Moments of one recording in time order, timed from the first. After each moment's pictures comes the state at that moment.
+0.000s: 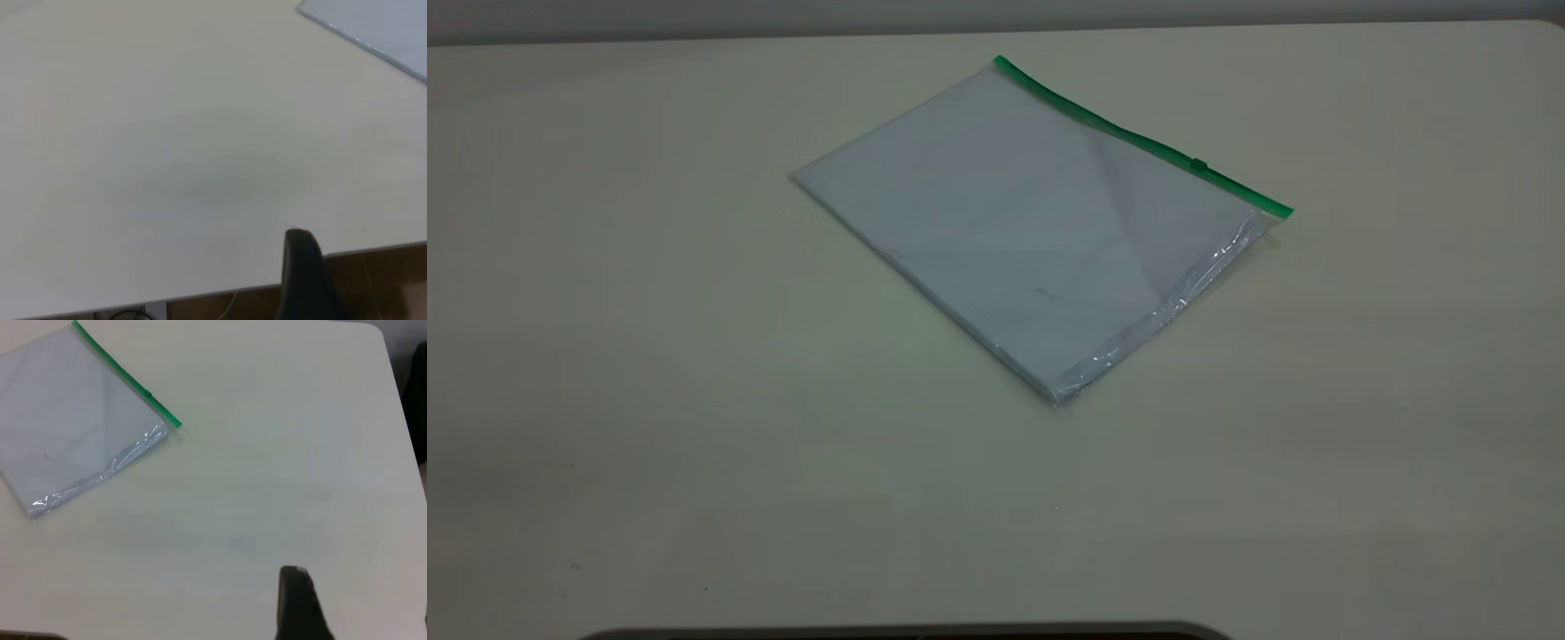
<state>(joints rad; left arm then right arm) 0.01 -0.02 -0.49 -0.09 1.15 0.13 0.00 -0.02 -0.48 0.06 1.13 -0.07</state>
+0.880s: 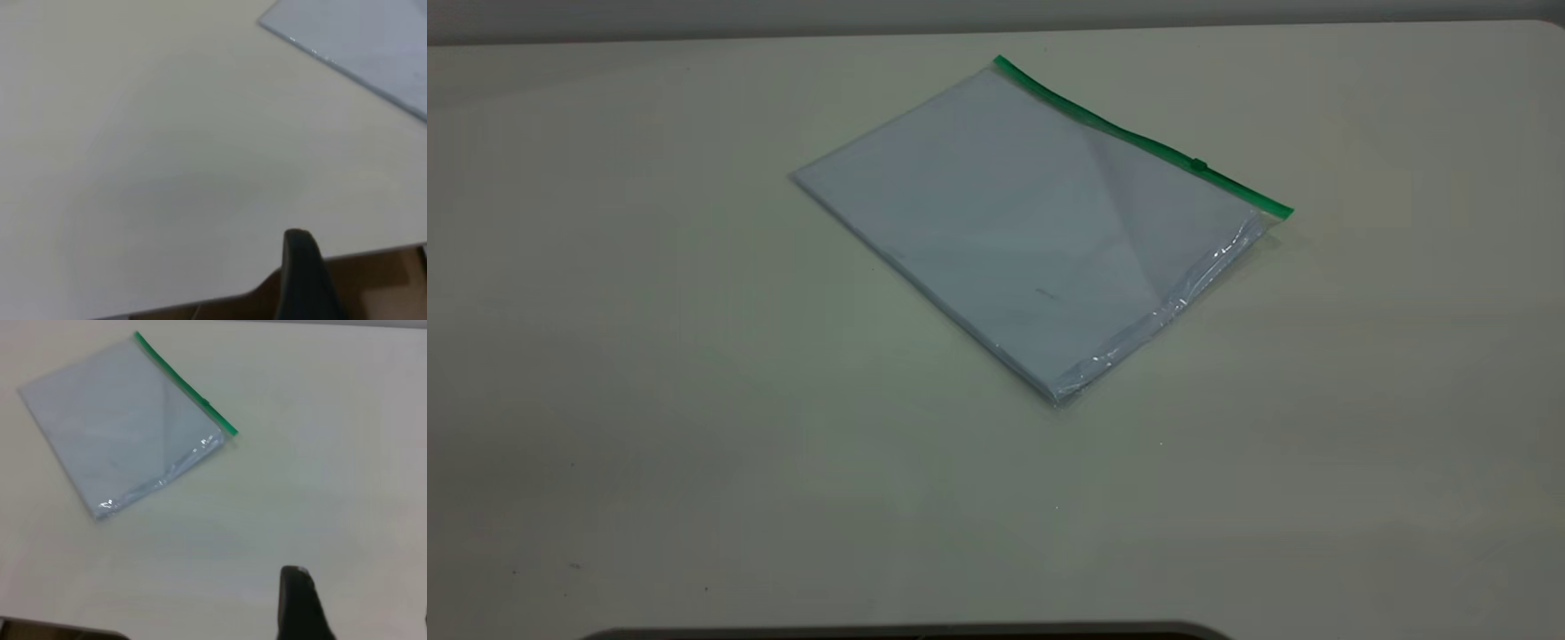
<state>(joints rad) 0.01 -0.02 -0.49 -0.17 1.13 0.12 0.03 -0.02 -0.48 0.16 1.11 -0.07</state>
